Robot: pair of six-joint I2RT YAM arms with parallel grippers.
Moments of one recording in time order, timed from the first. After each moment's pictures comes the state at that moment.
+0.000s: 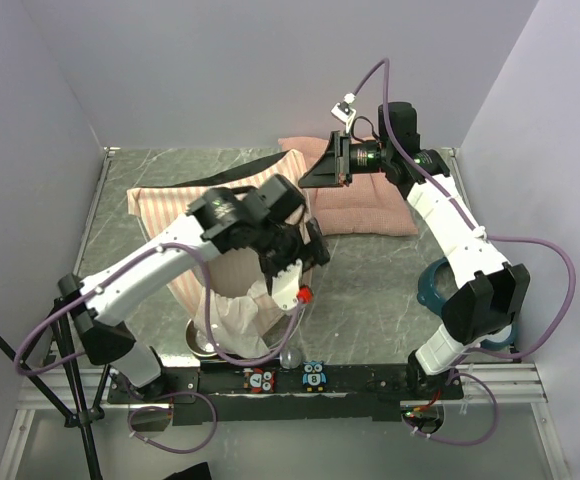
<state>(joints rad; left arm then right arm) -0.97 1.57 1.82 -1.19 0.43 1.73 0.31 1.60 1.67 -0.52 -1.08 0.55</state>
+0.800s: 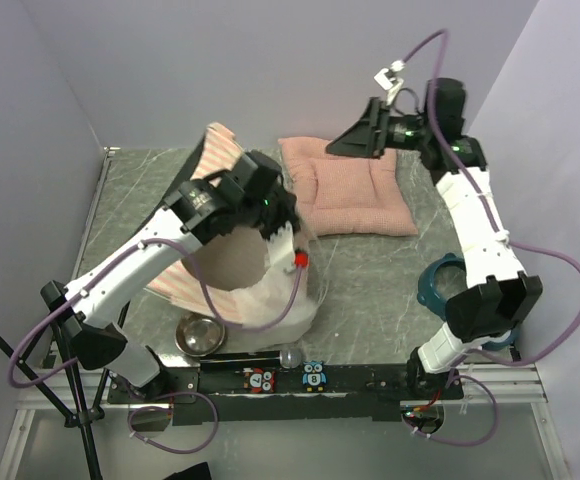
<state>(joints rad) -0.90 1.53 1.76 -1.00 0.09 1.88 0.16 1.60 1.81 -0.52 -1.13 0.51</state>
